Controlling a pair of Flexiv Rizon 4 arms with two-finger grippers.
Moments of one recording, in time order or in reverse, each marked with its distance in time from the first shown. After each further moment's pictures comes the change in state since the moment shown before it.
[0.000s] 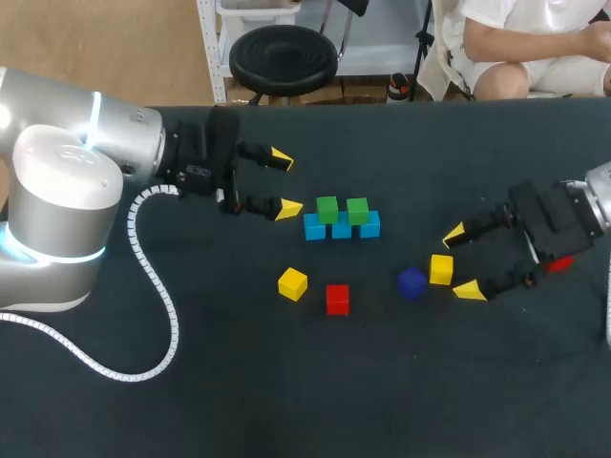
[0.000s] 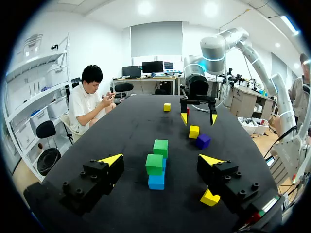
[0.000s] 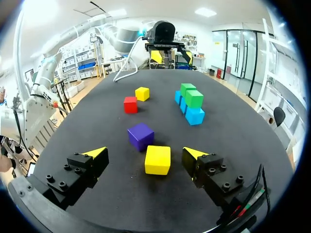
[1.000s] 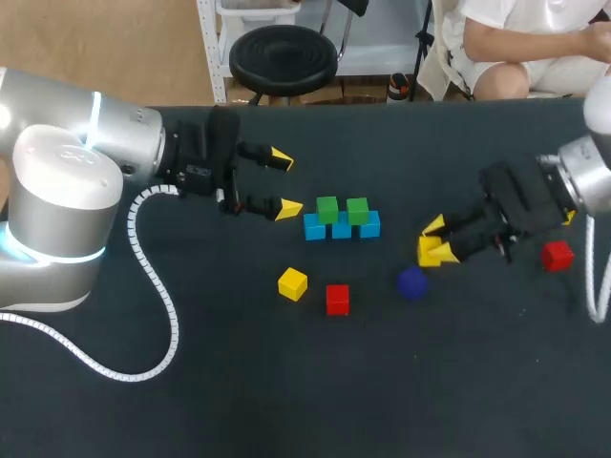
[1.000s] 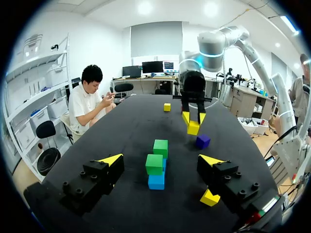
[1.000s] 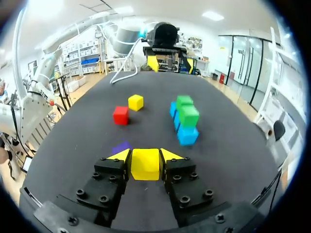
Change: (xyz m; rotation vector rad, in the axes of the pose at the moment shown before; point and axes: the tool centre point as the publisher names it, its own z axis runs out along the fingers) left arm 0.000 0.000 0.000 0.000 0.000 0.000; right arm -0.039 -0.026 0.013 0.000 0.013 -0.088
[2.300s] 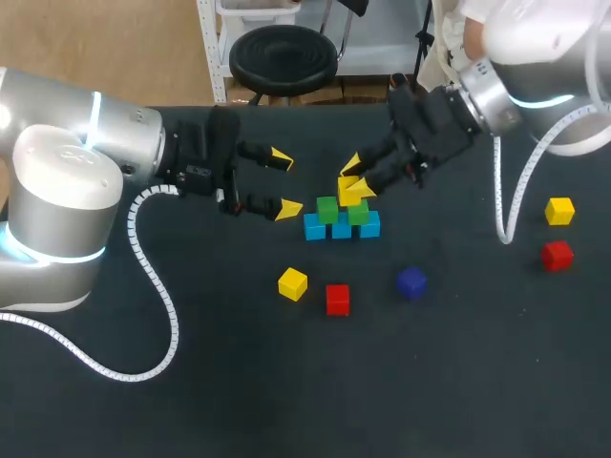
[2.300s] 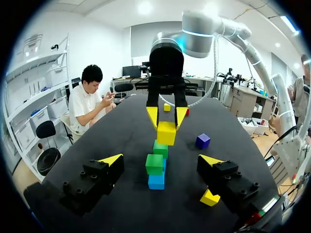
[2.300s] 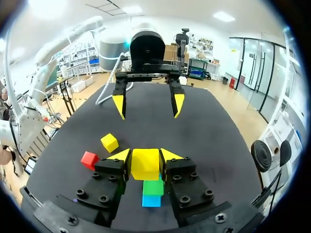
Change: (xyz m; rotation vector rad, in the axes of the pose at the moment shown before) left arm 0.000 0.000 0.000 0.000 0.000 0.000; right arm -0.101 -0.070 0.062 -0.092 0.005 -0.036
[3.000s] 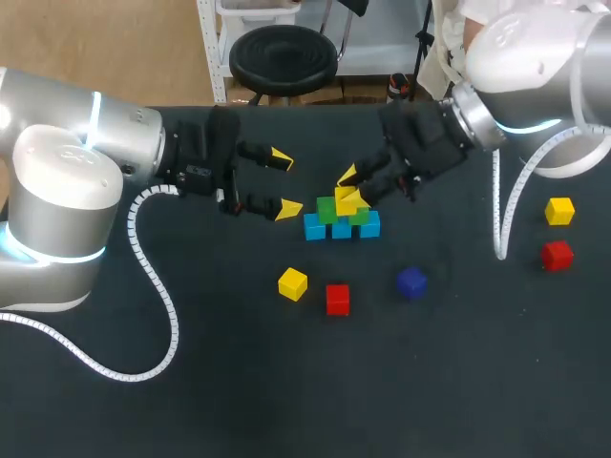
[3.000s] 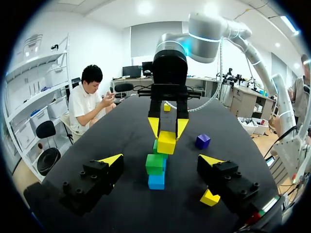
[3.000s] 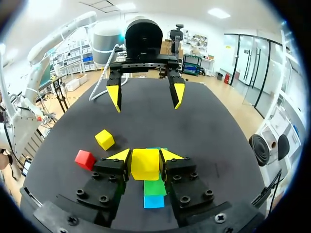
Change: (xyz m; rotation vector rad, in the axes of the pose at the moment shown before) left arm 0.000 0.000 0.000 0.000 0.000 0.000; right arm 0.011 0.000 0.013 0.051 0.029 0.024
